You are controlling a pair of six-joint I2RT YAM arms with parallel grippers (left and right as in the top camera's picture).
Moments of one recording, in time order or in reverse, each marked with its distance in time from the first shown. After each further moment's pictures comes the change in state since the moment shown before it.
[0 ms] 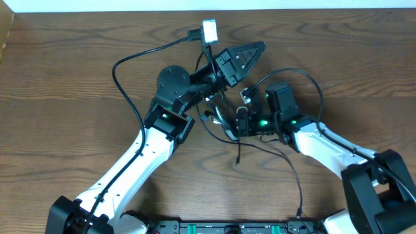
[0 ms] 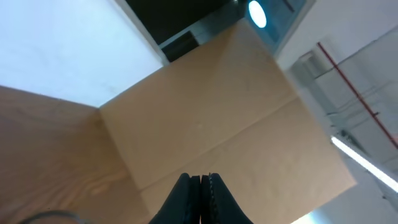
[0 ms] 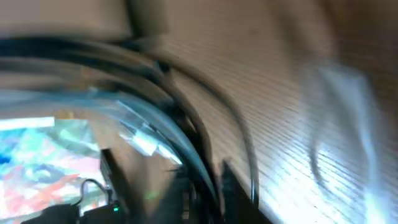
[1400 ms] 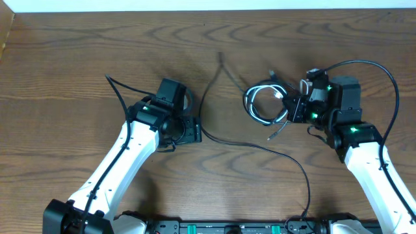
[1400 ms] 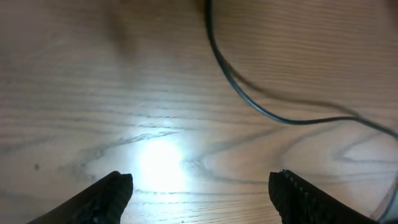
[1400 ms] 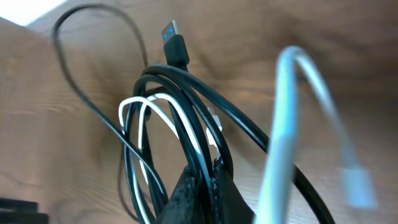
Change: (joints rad) left arm 0.161 -0.001 0.012 -1.624 -0.315 0.760; right arm -0.315 -0.405 0.007 -0.318 0.356 -0.171
